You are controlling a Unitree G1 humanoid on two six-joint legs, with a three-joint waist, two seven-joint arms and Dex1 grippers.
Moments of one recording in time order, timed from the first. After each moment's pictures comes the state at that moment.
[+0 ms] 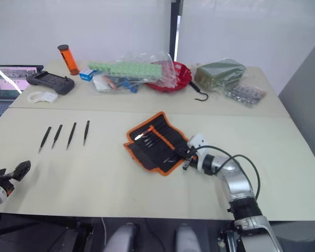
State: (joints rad) left arm 0.08 0.62 0.77 -0.15 -0.56 0.80 -0.34; right arm -0.38 -0.40 0.10 0.25 0.22 0.17 0.88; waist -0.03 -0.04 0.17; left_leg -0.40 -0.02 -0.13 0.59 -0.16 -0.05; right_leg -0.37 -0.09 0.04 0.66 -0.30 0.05
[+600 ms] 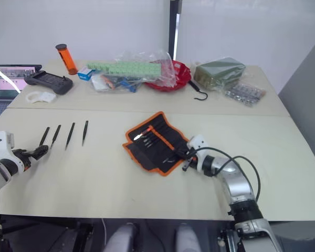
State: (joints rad) left arm -0.30 0.77 0.48 0.41 -0.38 0.62 -0.45; right arm -0.35 -0.40 0.10 0.21 0.22 0.18 0.85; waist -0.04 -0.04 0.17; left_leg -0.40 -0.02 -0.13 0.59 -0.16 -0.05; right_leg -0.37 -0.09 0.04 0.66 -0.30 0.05
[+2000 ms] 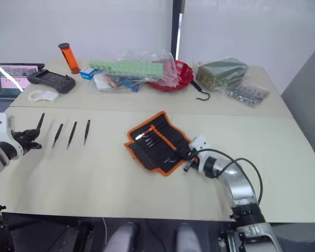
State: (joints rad) left arm -0.40 0.80 0.43 0.29 -0.36 0.60 -0.56; right arm -0.30 -0.41 0.08 0.15 0.22 0.18 0.81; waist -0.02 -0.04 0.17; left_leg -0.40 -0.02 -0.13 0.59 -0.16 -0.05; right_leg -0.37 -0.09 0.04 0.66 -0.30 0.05
